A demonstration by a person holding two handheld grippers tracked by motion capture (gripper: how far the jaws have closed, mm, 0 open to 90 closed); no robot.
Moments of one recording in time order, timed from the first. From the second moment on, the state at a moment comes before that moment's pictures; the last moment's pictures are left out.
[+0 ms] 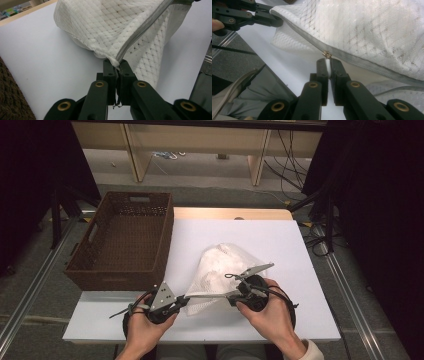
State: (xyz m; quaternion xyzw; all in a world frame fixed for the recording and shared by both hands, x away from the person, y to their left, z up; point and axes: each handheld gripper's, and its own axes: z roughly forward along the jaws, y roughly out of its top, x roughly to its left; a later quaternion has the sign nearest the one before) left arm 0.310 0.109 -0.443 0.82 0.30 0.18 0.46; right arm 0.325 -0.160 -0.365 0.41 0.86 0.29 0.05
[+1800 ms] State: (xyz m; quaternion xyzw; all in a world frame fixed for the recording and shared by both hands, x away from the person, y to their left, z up) left arm 0.310 0.112 -0.444 0.82 0.31 0.19 0.44; right arm 0.326 -0.169 -0.361 0.43 0.86 0.28 0.04
